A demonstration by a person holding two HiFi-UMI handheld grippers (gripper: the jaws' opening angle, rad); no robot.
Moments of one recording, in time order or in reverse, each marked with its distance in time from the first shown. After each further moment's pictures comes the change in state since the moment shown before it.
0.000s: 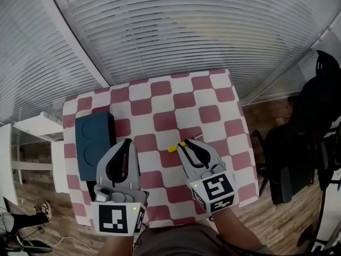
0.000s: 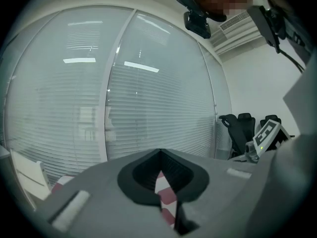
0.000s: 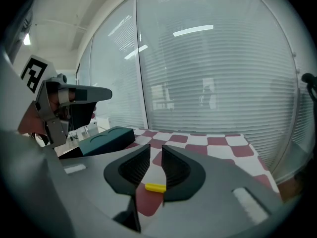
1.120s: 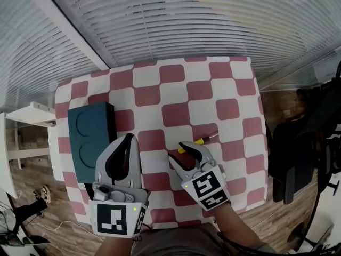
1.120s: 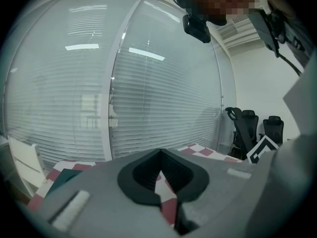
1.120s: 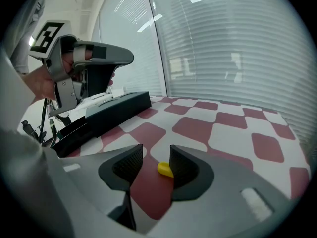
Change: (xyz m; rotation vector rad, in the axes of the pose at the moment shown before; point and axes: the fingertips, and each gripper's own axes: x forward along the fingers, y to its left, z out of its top) left arm 0.036 0.031 -0.053 -0.056 0.122 0.010; right arm 0.066 0.036 -0.087 -0.089 0.304 0.222
